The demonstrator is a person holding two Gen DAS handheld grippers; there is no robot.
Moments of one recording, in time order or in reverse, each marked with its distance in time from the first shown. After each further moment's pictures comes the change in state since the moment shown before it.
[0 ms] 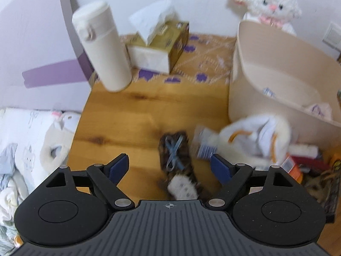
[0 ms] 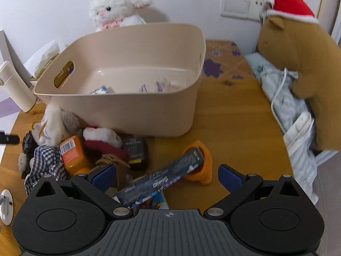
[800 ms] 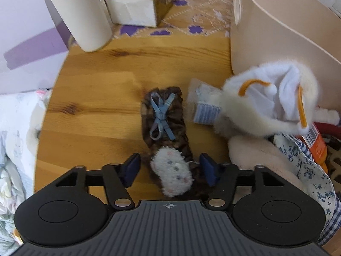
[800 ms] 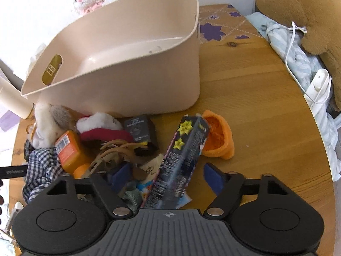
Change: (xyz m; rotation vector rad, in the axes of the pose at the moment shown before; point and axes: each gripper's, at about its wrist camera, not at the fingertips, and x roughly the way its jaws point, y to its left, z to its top) left arm 0.062 -0.012 -0.024 0.031 0.152 -0.037; right arm 0.035 -0.007 -0.010 0.130 0.090 0.079
